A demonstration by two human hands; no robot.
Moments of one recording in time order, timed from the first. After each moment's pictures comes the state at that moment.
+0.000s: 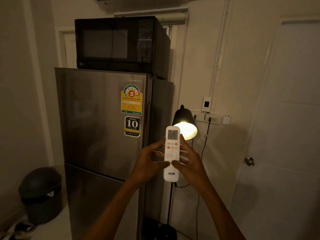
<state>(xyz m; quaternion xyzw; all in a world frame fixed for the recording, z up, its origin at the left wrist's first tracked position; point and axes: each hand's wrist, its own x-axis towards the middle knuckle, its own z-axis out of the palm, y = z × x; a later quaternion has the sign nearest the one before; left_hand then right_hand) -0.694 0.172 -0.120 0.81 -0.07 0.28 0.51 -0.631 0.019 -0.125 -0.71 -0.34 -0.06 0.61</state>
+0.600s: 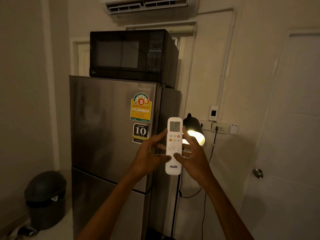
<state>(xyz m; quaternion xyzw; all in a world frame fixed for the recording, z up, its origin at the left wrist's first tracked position) -0.714 0.193 -0.073 0.80 -0.09 0.31 0.50 -0.638 0.044 -0.077 -0.69 -0.39 -0.12 0.59</state>
